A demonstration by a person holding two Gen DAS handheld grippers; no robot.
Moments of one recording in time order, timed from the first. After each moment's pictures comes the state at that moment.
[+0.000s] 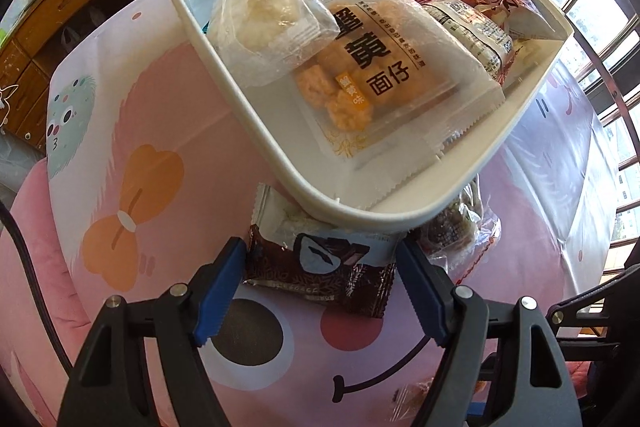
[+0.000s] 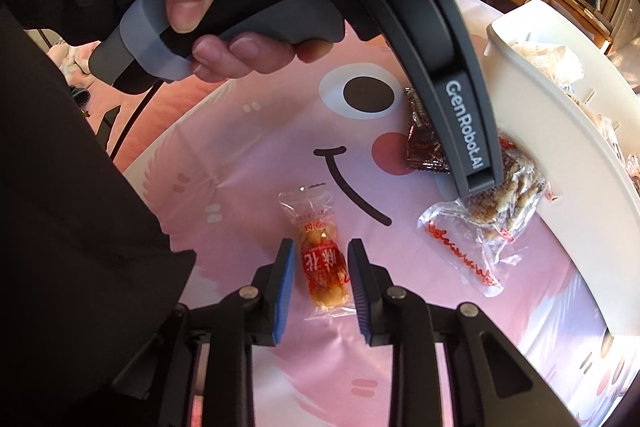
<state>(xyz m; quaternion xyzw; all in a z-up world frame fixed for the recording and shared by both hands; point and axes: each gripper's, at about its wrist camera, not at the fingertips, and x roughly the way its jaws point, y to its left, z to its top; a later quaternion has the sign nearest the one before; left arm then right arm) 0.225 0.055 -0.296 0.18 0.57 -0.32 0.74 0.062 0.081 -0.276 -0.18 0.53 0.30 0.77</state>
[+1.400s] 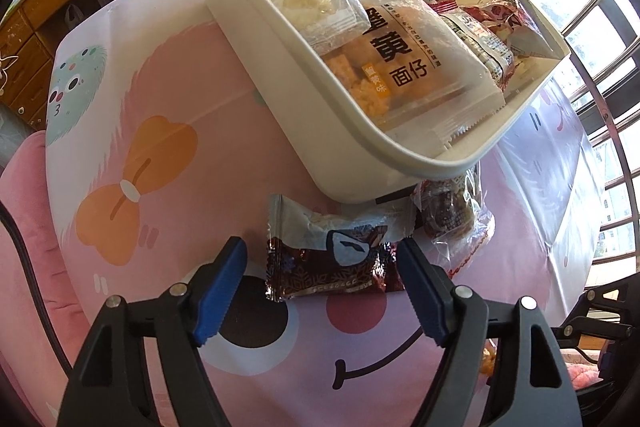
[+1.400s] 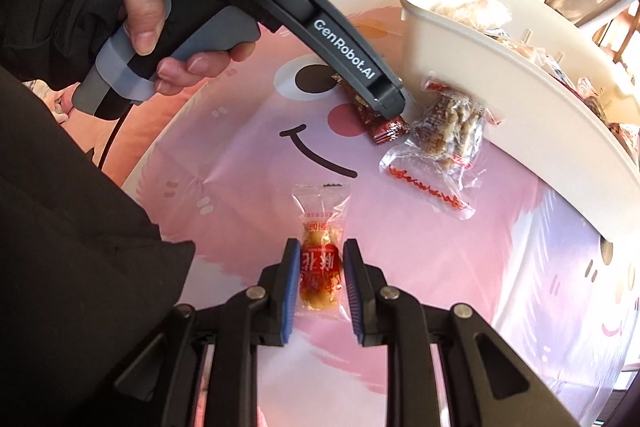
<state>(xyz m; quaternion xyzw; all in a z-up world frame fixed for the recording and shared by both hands) 0.217 0.085 -0.291 0.13 0.58 -0.32 0.74 0.051 0.044 -0.261 -0.11 0.55 0.19 0.81</state>
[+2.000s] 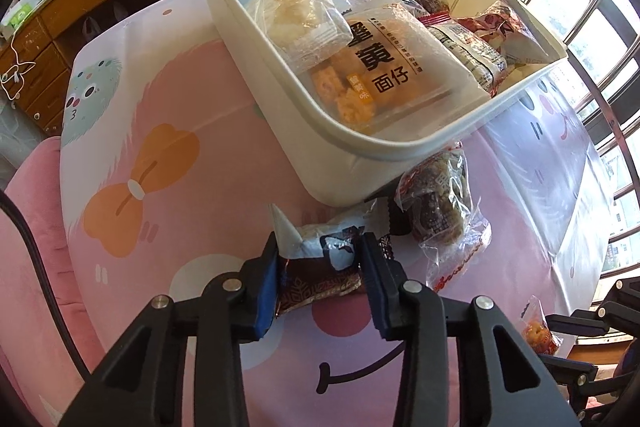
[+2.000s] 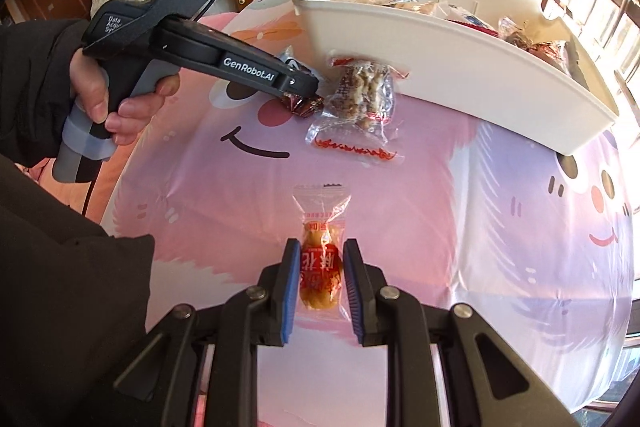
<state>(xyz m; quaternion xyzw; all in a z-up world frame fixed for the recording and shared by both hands) 0.195 0.066 -0.285 0.12 0.54 -0.29 0.78 0.032 0.010 -0.246 -0.04 0.55 0.08 0.83</state>
